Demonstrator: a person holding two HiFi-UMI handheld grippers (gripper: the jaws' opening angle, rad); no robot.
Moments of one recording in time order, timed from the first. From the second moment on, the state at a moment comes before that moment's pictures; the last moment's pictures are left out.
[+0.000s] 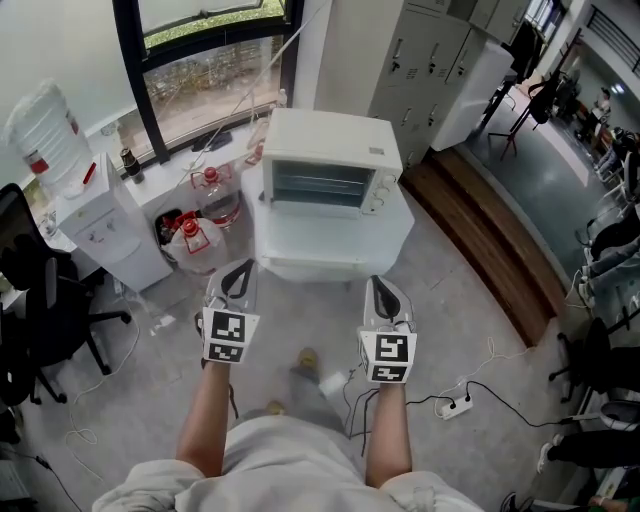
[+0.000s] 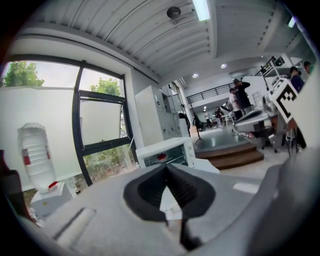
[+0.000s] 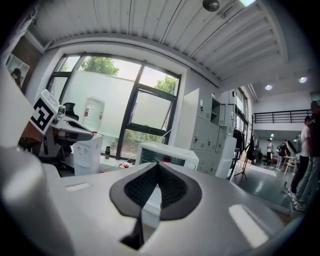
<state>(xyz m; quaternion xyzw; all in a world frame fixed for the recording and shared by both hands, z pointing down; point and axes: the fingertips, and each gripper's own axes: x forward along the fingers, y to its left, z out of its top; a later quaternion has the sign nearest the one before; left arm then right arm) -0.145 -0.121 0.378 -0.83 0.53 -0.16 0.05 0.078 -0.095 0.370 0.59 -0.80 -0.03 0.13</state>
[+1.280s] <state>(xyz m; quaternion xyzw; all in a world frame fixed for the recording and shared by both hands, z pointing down) -0.151 -0.064 0.323 -0.84 0.52 -0.09 0.08 0.090 -0.031 0.336 0.61 -0.79 -0.04 0.09</state>
